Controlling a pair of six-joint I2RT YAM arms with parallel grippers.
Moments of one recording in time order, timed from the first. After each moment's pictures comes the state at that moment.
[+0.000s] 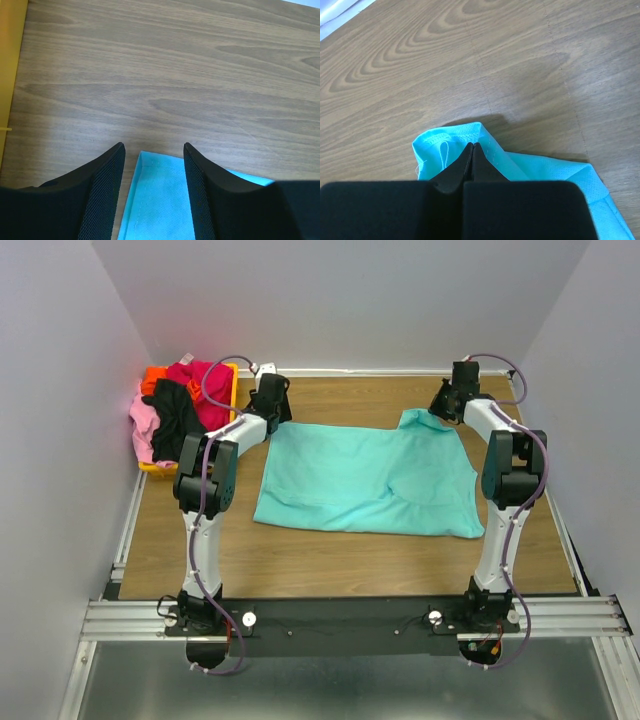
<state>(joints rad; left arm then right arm) -0.28 2.18 1.58 -0.01 -0.29 -0.36 0.01 2.20 1.70 -0.23 -0.03 0.45</state>
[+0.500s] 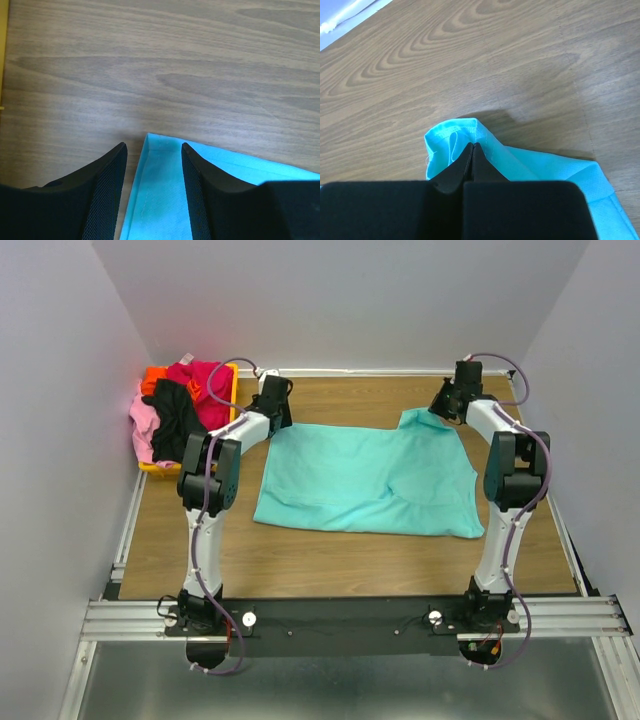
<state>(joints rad) -0.28 2.20 1.62 -0.13 -0.29 -0.36 0.00 2.17 1.67 -0.21 -0.08 0.45</state>
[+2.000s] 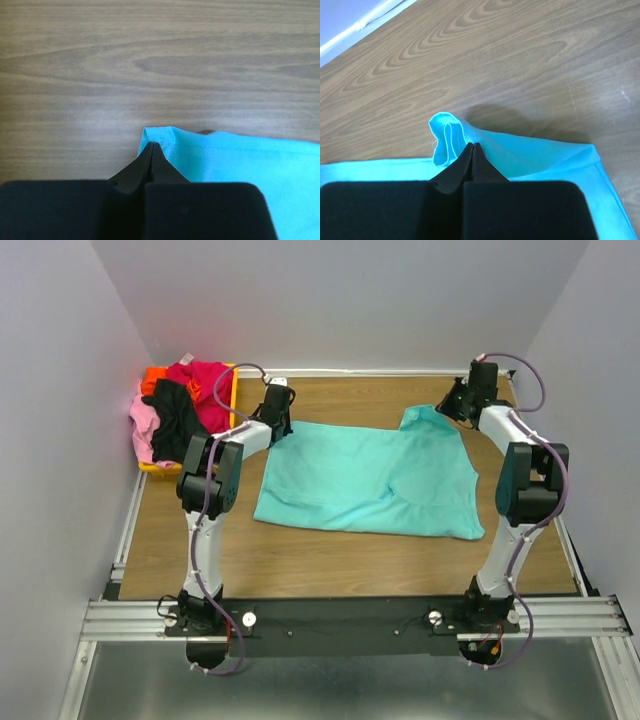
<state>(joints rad) -0.31 2.21 1.56 -0.05 -0.26 -0.25 -0.03 2.02 1.53 -0.18 -0.14 0.46</state>
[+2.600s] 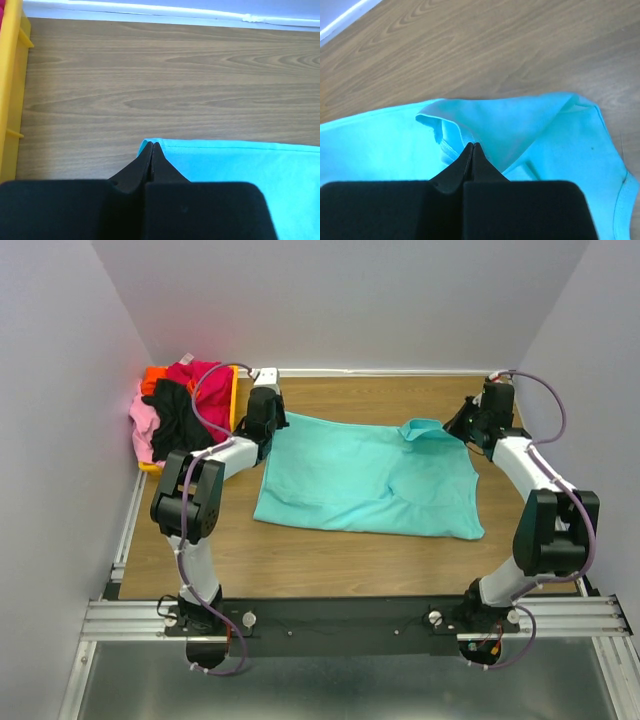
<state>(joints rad) -0.31 1.92 1.21 0.36 -0.18 -0.23 -0.03 1.61 1.16 -0.17 -0.13 0.45</state>
